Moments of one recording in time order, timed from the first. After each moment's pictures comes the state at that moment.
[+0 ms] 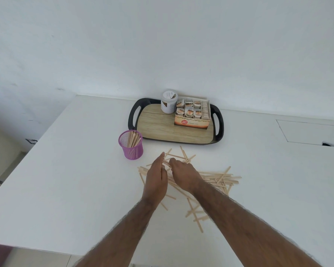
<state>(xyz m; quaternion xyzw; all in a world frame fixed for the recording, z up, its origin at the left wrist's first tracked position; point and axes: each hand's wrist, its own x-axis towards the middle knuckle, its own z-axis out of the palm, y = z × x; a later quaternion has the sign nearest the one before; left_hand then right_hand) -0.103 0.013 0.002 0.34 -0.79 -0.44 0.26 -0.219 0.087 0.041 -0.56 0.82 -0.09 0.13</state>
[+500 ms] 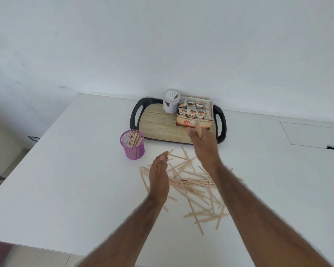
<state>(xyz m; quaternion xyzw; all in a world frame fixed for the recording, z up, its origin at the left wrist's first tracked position) -0.121 0.030 0.039 0.37 -0.50 -0.71 0.33 -0.262 0.082 0.119 -0.27 0.74 -0.59 0.18</state>
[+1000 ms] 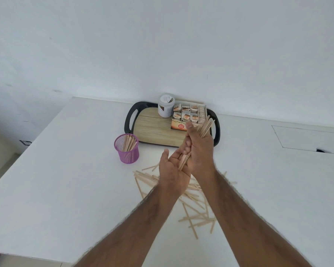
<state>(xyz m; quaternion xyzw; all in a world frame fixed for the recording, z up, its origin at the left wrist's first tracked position) -0.169 0.050 0.105 0.23 -0.06 -0.95 0.20 -0.236 0.078 0.158 -0.10 0.50 -0.81 0.29</state>
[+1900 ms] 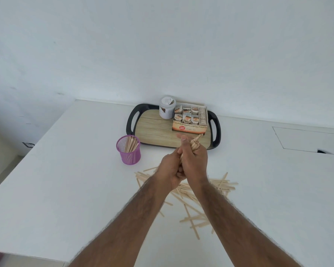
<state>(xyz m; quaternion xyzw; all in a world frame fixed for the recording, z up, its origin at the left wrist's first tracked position) -0.160 0.029 0.121 0.35 -0.37 -0.86 0.11 -0.211 0.084 0.127 -0.19 0.69 -0.69 0.14</state>
